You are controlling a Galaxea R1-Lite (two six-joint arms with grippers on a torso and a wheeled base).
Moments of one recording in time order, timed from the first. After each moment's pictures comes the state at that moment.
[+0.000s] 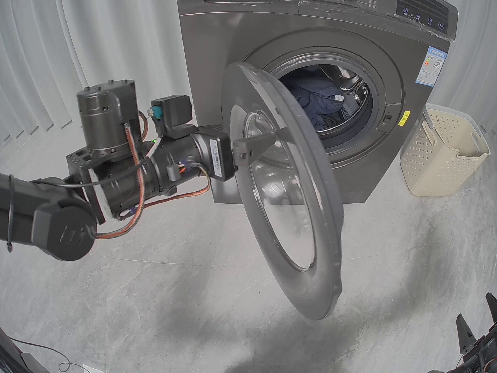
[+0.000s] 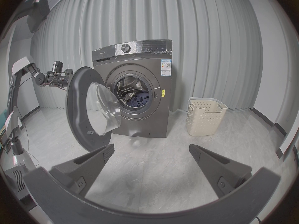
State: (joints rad) left arm -0.60 1.71 -1.05 -0.68 -0.15 -0.11; right arm 0.00 0.02 -0.02 0.00 0.04 -0.02
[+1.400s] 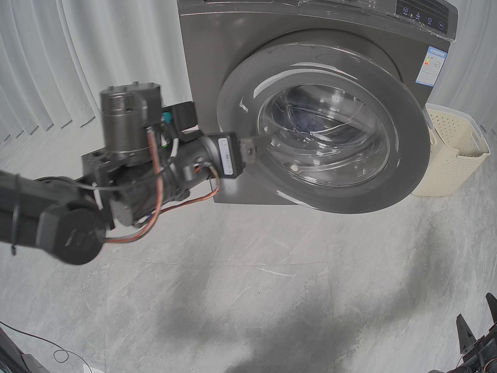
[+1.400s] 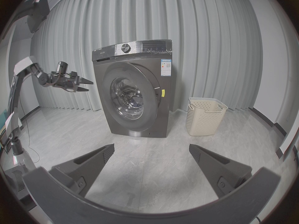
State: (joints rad) left arm -0.65 1.74 -1.09 -0.59 0.09 -0.25; right arm 0.00 0.02 -0.02 0.00 0.05 -0.02
